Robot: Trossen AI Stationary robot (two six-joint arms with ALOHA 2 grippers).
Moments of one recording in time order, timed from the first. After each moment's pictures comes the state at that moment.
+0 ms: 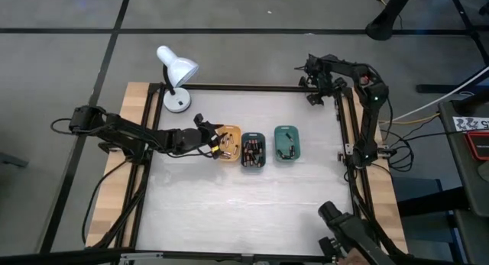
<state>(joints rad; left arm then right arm) -0.01 1.33 0.44 0.49 -0.61 -0.05 -1.13 2.06 1.40 -1.16 0.29 0.08</state>
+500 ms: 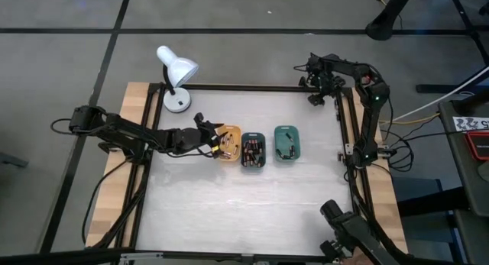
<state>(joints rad) 0.00 1.33 0.44 0.52 -0.61 0.01 -1.15 2.05 1.40 -1.13 0.24 -0.16</state>
